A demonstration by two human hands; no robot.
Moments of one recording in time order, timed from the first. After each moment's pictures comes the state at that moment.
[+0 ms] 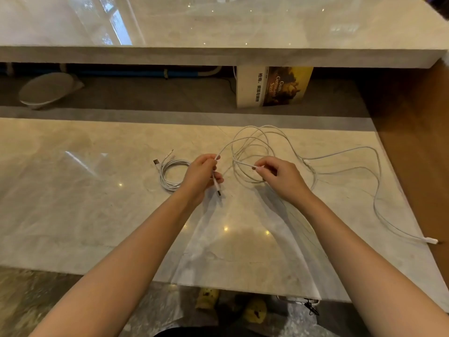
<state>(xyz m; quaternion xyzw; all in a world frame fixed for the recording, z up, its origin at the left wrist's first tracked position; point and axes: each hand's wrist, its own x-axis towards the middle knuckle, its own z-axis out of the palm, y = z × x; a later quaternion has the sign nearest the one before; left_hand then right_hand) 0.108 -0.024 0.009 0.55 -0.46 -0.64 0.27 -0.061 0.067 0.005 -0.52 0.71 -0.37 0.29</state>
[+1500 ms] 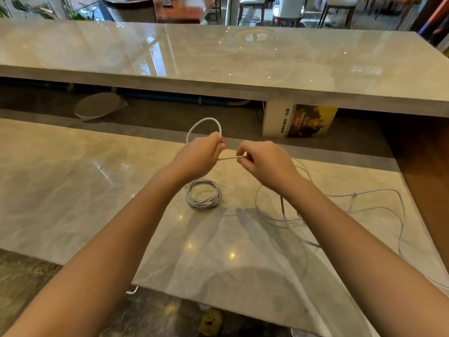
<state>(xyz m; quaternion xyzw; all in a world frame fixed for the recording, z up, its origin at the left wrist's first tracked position) 0.156 -0.064 0.108 0.47 -0.86 -0.18 0.11 0.001 -0.003 0.095 -0.73 0.65 -0.20 0.05</state>
